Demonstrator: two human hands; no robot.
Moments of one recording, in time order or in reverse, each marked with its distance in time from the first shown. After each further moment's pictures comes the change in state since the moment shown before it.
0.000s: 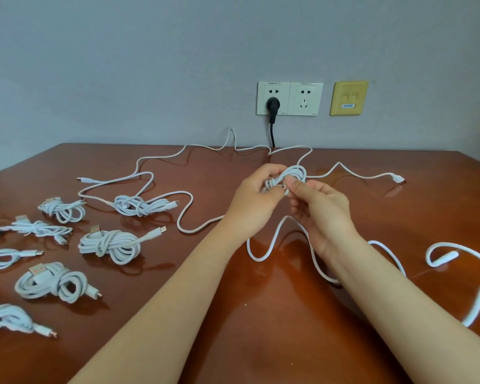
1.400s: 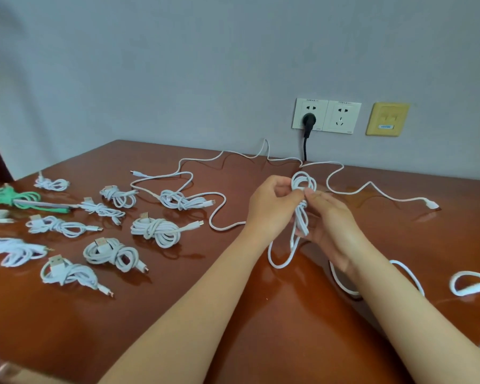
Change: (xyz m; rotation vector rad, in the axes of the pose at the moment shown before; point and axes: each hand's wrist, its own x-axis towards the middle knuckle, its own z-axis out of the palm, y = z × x) left_hand -0.009 0.012 -0.005 -0.081 0.301 -0.167; right_hand -0.004 0.000 0.007 -0.204 -0.389 0.058
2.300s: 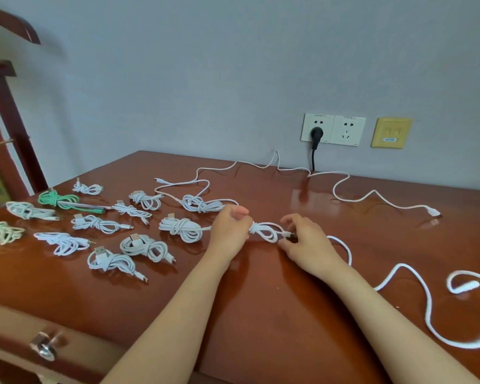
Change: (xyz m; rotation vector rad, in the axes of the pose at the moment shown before) left_hand -0.034 -0.024 -0.067 0.139 0.186 -0.160; right_hand -0.010 0.031 0.016 -1.127 -0.053 -0.223
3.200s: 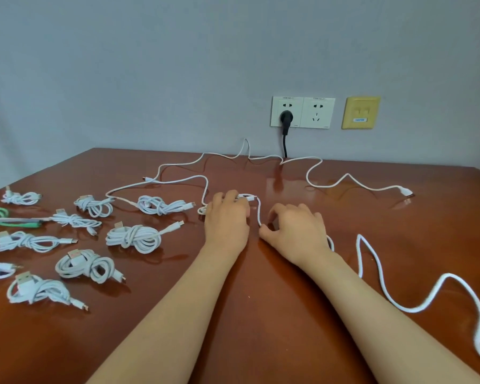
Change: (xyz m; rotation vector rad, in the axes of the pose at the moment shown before) left_hand 0.038 -0.012 0.052 0.993 -0.005 0.512; right_hand 0.011 0.010 -0.011 -0.386 0.070 0.109
